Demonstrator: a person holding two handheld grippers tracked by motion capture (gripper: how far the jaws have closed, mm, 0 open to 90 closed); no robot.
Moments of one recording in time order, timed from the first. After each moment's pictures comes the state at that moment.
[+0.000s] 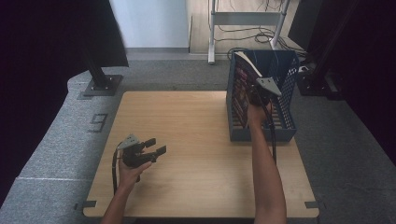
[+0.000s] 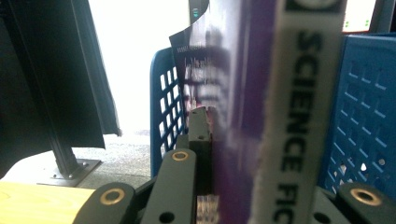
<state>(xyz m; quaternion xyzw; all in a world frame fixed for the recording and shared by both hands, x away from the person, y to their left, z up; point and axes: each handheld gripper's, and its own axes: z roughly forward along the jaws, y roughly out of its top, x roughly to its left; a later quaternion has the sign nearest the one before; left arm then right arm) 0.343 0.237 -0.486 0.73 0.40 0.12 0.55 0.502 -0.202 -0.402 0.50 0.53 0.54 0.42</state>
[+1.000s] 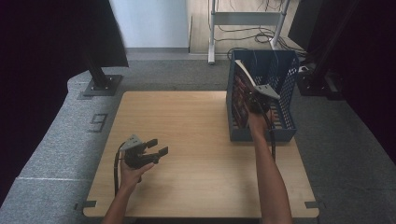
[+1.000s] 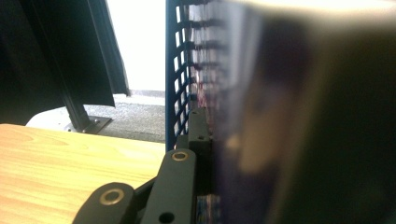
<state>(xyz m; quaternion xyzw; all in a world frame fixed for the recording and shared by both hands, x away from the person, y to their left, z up) 0.340 0.230 -0.484 0.73 0.39 0.13 0.54 0.485 -0.202 -0.415 0.51 0.59 0.50 0.38</state>
